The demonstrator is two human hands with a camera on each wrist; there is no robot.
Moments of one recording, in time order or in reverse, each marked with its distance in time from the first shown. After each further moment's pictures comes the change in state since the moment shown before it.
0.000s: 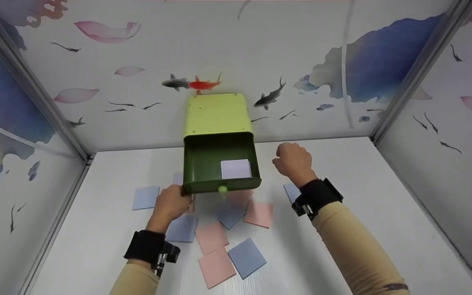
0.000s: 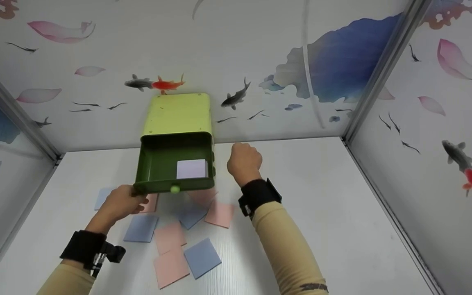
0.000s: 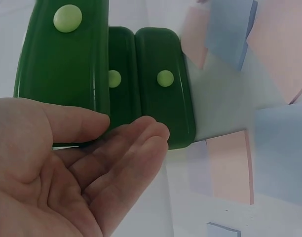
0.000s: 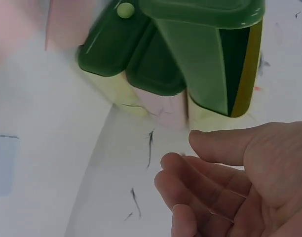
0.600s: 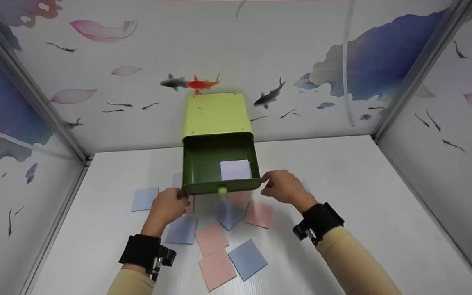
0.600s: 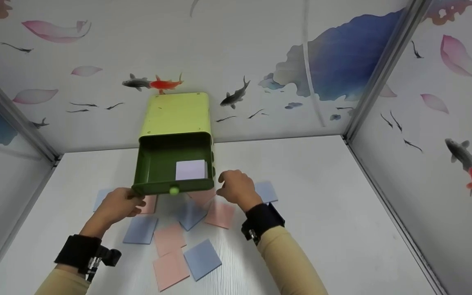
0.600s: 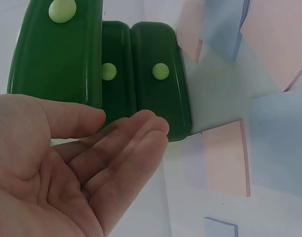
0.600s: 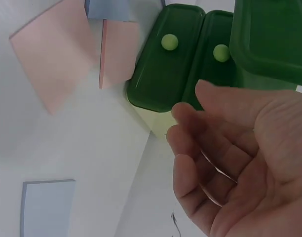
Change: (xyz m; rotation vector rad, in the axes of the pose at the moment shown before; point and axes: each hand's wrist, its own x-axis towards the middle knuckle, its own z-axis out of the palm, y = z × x) left_hand 0.002 -0.007 -0.003 -0.026 -0.055 -0.017; right_hand -0.025 0.013 0.056 0.217 -0.206 -0.235
